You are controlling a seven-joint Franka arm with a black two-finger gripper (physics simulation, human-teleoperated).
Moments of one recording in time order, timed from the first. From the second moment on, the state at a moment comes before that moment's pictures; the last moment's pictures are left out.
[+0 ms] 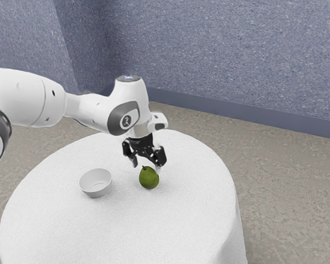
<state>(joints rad) -0.07 0.41 -0.05 -1.83 -0.02 2.23 -0.12</state>
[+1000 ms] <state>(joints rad) -0.06 0.57 -0.06 -1.73 -0.04 2.24 -0.11</state>
